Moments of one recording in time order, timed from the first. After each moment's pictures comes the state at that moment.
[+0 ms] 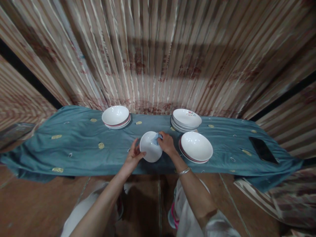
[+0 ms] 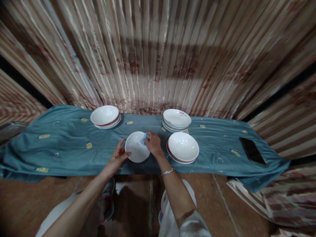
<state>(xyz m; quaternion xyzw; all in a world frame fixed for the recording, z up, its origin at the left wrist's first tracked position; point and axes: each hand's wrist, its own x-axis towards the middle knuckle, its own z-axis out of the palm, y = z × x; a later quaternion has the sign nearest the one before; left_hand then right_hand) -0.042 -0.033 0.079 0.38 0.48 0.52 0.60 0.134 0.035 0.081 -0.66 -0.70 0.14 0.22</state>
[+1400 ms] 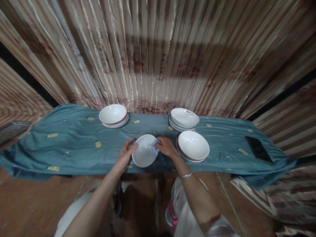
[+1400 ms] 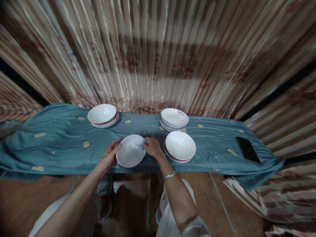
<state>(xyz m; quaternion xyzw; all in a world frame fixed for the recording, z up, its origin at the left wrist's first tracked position) -0.053 -0.025 0.088 0.32 0.52 0.54 0.58 0.148 0.016 0.095 -0.62 -0.75 0.19 0.11</state>
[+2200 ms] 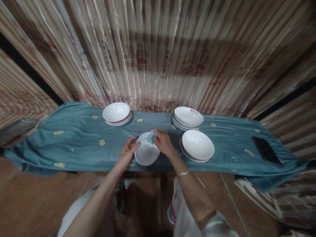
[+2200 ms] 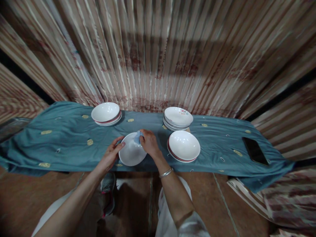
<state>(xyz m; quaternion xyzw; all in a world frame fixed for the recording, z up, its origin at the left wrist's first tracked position) -0.057 -0.027 0.088 0.33 0.53 0.53 0.57 0.121 0.025 0.091 -0.54 -0.79 0.13 0.26</state>
